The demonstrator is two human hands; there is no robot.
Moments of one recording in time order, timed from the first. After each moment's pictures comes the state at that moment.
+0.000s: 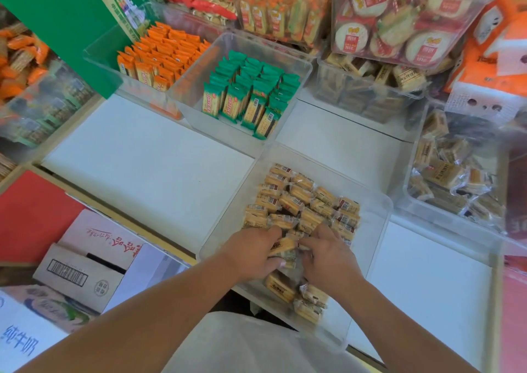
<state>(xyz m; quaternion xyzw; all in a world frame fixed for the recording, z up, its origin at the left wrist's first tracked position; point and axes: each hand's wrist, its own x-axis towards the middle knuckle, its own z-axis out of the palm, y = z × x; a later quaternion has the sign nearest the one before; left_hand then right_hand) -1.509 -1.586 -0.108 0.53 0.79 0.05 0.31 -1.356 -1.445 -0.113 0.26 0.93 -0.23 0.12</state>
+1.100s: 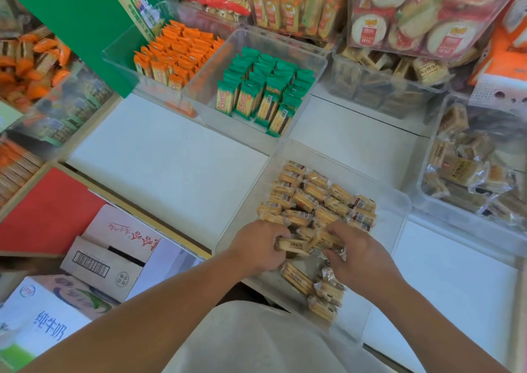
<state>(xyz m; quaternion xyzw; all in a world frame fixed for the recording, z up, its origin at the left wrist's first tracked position) -1.516 -1.594 -0.109 0.42 0.83 0.14 0.34 -1.343 -1.432 -0.073 0.27 0.91 -0.31 0.06</state>
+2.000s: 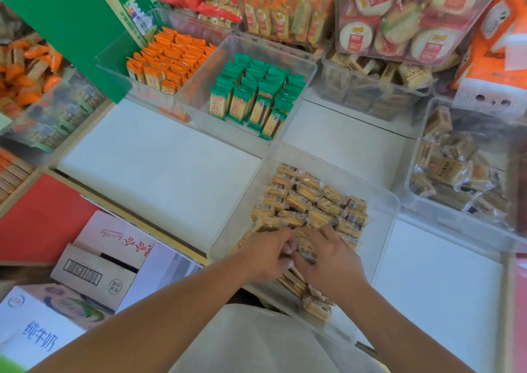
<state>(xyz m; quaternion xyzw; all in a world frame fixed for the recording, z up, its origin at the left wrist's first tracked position) -1.496 -1.582 -0.102 0.42 0.80 0.15 0.42 -1.359 -1.466 -0.092 0.29 0.93 -0.21 0.10</state>
